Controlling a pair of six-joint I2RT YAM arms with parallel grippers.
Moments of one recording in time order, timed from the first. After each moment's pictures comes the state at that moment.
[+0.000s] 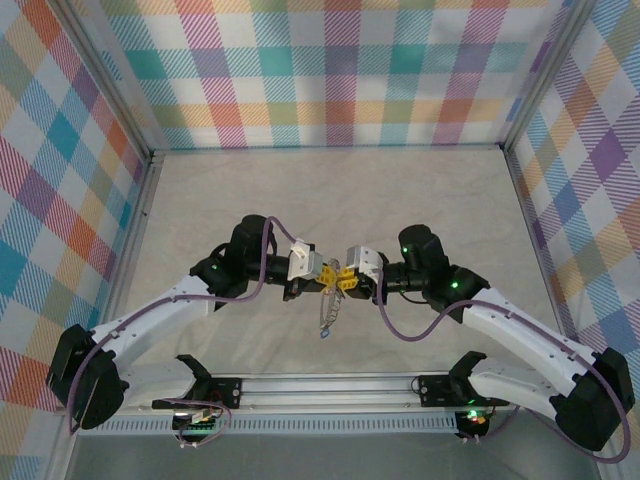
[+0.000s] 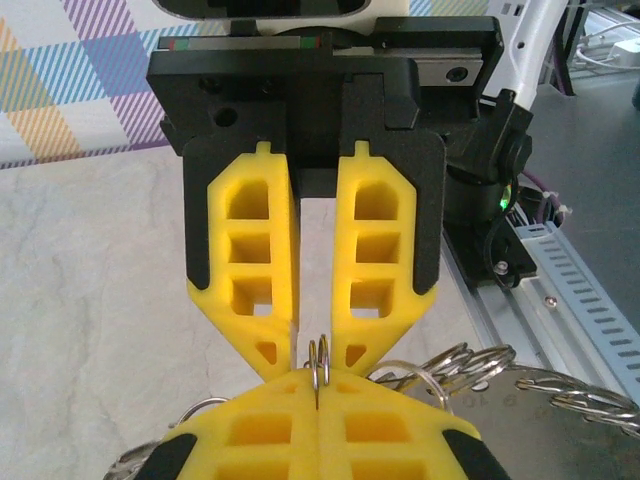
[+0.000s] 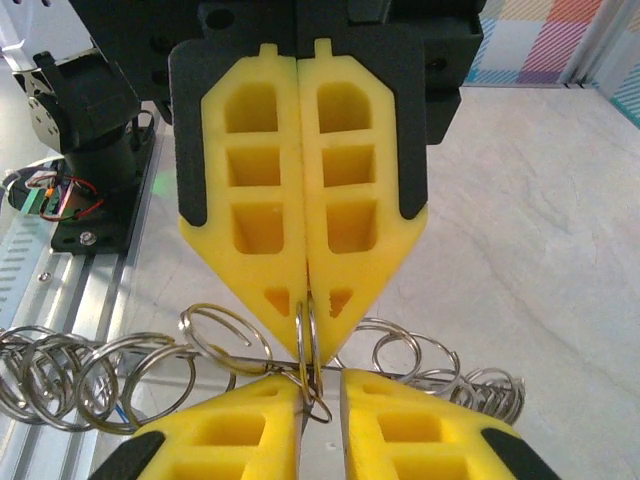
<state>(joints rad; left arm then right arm) -0.69 1.18 0.82 -0.11 0.85 0.50 0.72 1.01 0.74 -0.24 -0.65 -0.44</state>
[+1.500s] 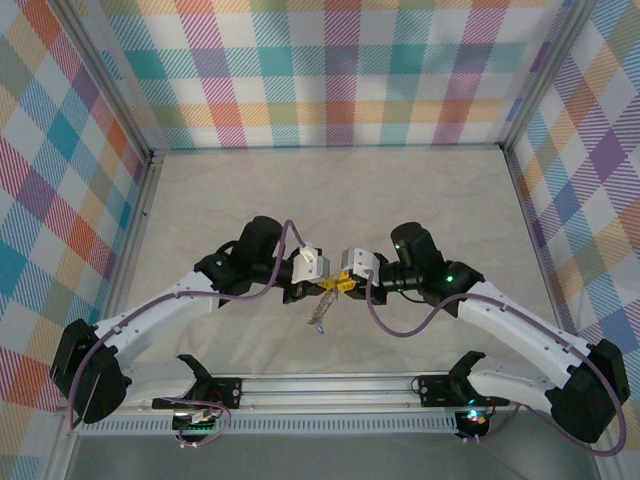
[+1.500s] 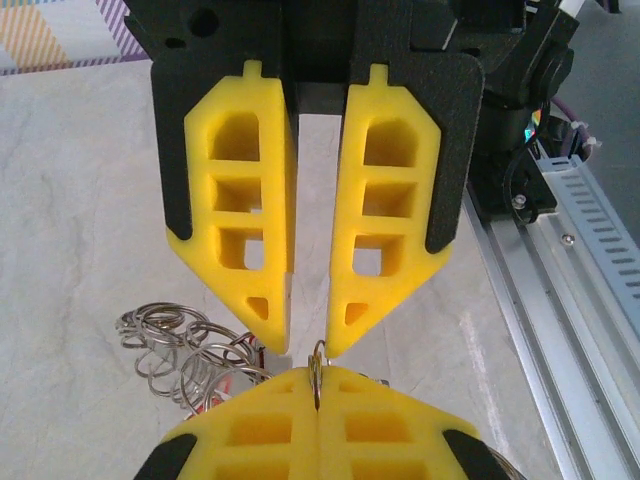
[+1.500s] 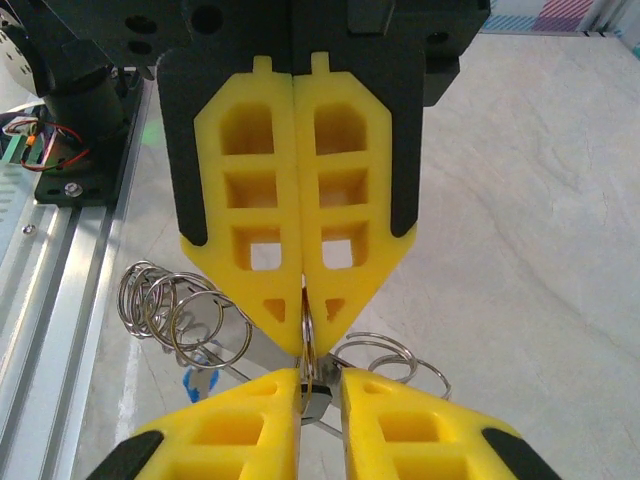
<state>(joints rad) -0.72 1.20 0.87 -0.29 0.72 0.58 0.72 1.06 0.79 -0.36 -0.59 -0.53</state>
